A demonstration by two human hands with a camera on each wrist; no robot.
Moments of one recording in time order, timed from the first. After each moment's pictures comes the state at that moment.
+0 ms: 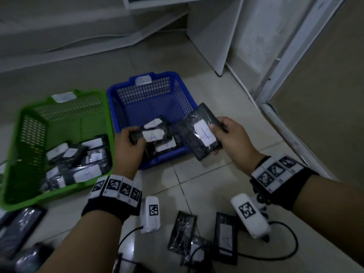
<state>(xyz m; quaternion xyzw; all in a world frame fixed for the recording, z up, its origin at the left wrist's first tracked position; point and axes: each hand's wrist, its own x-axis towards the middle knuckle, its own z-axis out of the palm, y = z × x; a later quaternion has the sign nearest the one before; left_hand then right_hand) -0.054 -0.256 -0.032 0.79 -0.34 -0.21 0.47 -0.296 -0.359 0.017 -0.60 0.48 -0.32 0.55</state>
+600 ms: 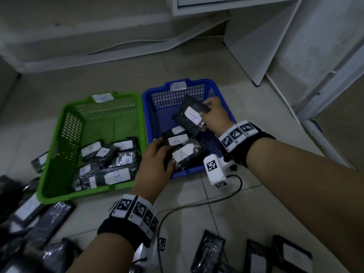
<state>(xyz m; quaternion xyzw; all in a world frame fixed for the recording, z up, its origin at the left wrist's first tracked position) -0.041 -0.226 -0.049 0.81 -0.53 -0.08 0.26 -0.138 -0.438 -0.017 -0.68 0.47 -0.25 0.50</state>
